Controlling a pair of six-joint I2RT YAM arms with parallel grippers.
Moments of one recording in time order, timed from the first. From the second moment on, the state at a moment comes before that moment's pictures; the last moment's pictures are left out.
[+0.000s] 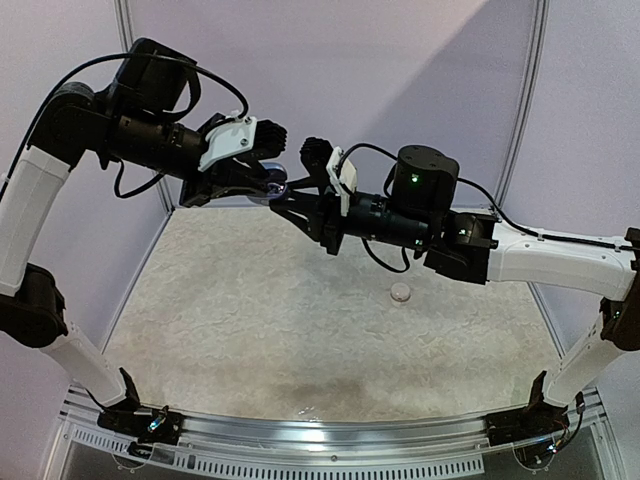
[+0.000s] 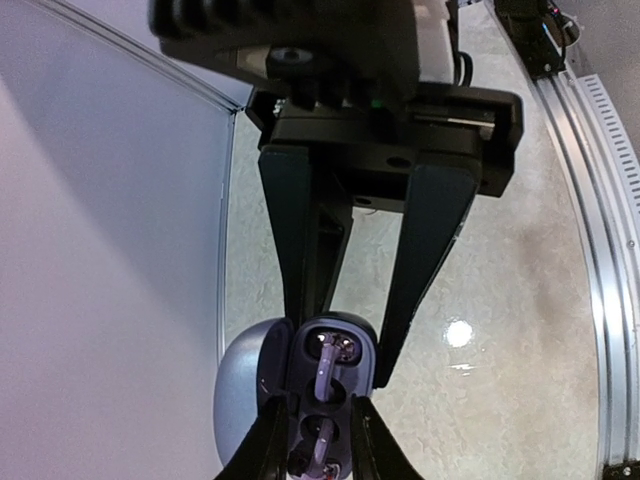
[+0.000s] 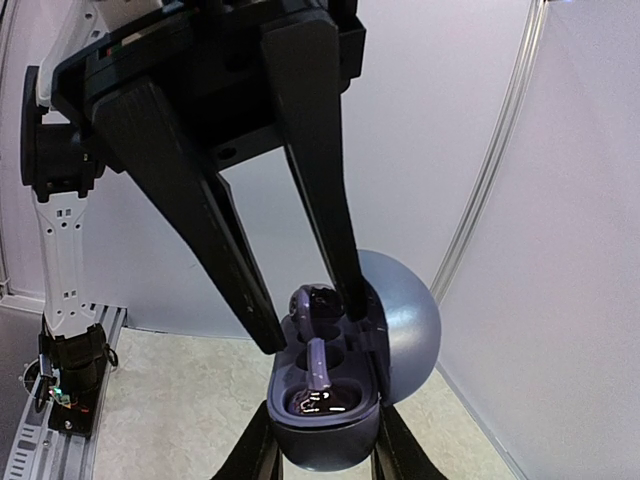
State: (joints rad) left arm -0.95 1.57 2.24 -1.33 0.08 0.85; right arm 1.09 1.57 1.36 0.28 -0.19 -0.25
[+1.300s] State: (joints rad) left arm -0.88 1.43 2.05 -1.21 0.23 0.77; right arm 1.09 1.56 1.33 0.35 -0.28 -0.18
